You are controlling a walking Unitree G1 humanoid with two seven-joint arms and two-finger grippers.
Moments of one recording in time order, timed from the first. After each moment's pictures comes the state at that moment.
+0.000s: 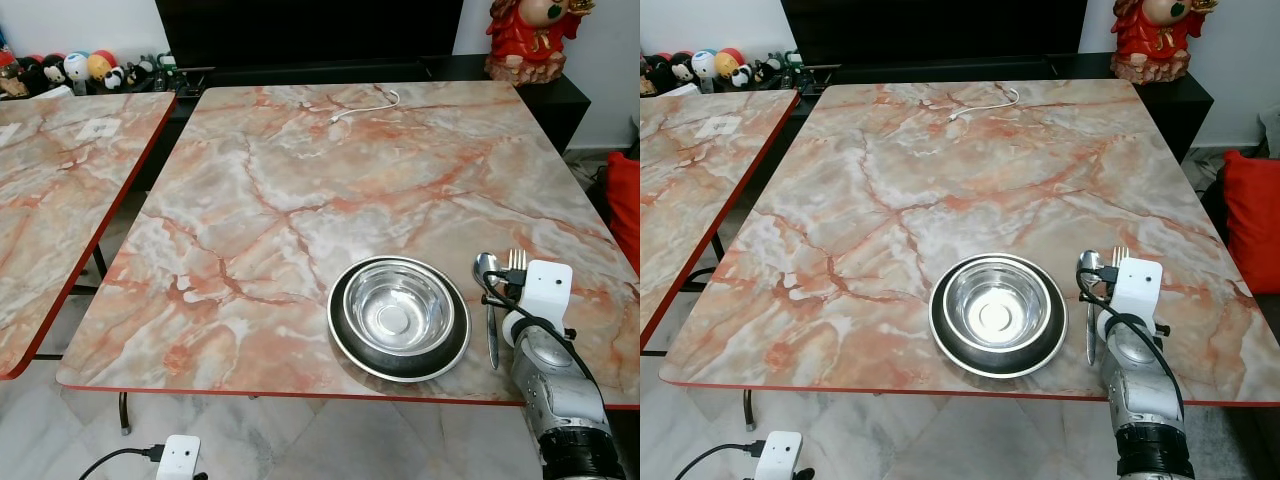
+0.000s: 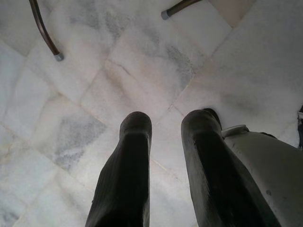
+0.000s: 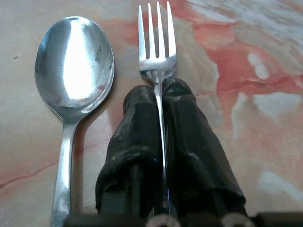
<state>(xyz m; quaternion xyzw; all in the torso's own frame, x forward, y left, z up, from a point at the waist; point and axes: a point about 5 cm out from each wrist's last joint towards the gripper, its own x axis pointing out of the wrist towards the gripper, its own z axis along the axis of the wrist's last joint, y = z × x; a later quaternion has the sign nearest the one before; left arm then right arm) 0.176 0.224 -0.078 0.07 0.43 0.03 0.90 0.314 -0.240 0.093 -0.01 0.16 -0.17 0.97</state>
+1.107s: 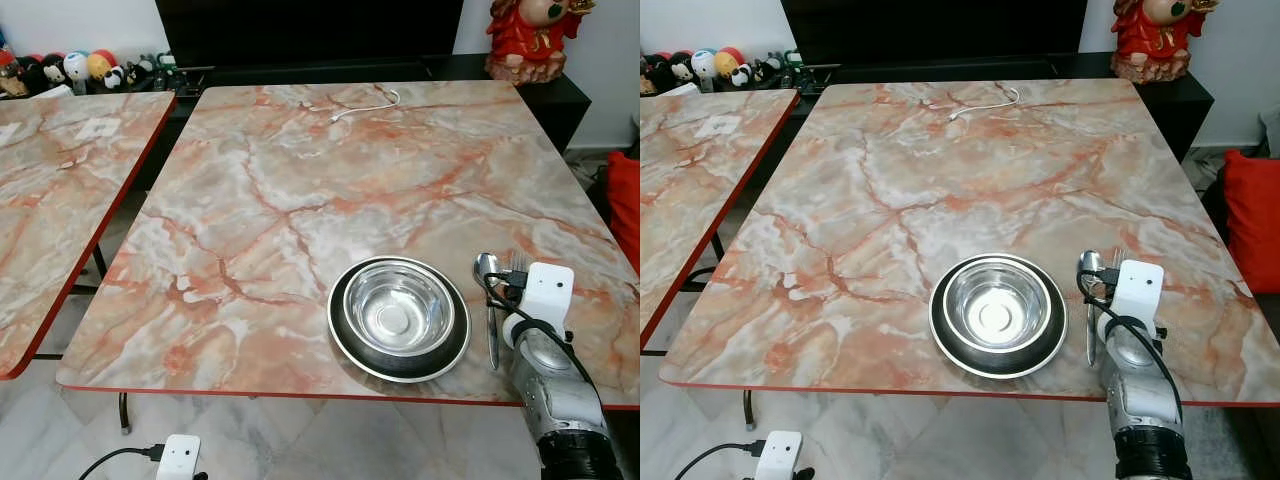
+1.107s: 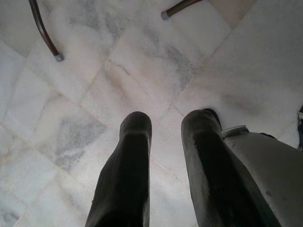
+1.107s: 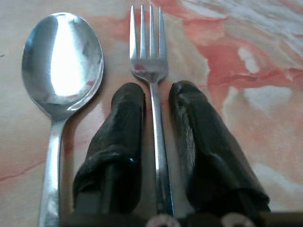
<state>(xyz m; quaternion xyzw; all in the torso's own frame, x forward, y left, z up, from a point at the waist) 0.177 0.224 -0.078 0.07 0.43 0.03 0.90 0.312 -0.240 0.091 -0.01 0.16 -0.18 0.97</state>
